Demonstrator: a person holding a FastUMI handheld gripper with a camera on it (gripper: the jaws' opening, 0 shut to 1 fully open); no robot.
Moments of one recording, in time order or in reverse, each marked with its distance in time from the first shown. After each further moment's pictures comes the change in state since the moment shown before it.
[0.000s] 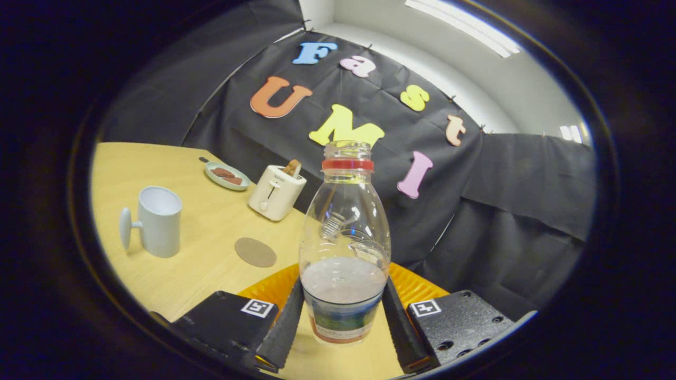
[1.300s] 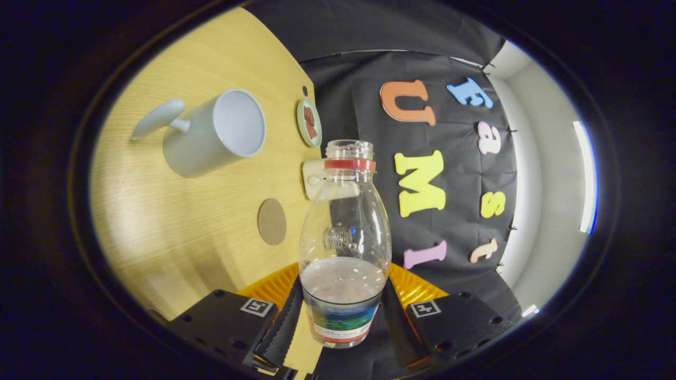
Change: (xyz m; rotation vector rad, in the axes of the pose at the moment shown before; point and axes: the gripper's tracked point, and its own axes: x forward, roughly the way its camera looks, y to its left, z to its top) arm 0.012 0.071 0.043 -0.845 0.014 0.084
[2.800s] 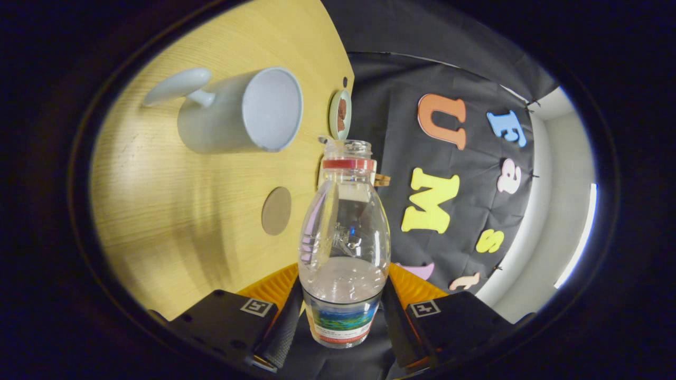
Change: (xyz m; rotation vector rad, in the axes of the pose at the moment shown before) arm -0.010 0.002 0.006 -0.266 0.054 0.051
